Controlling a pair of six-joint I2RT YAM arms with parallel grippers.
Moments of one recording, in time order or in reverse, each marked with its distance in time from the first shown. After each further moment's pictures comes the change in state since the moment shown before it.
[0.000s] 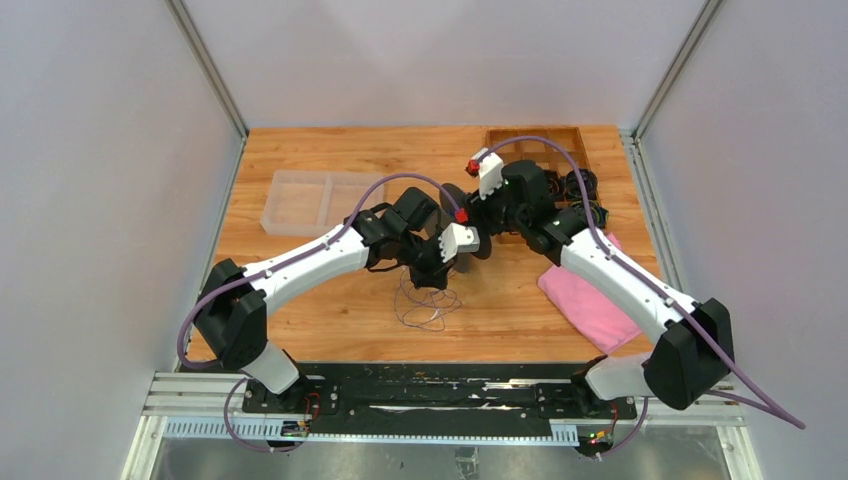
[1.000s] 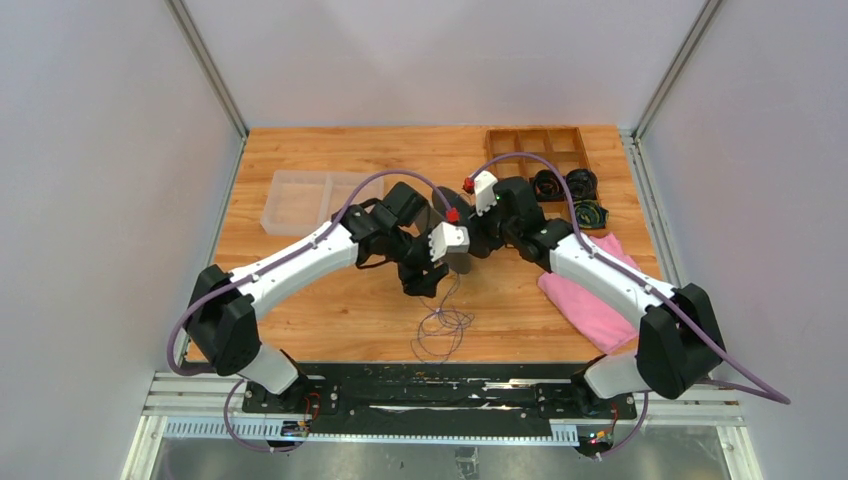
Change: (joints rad) left arm 0.031 -0.039 0.002 -0.089 -0.017 0.111; right arm -0.002 0.076 -0.132 0.062 0.015 0.022
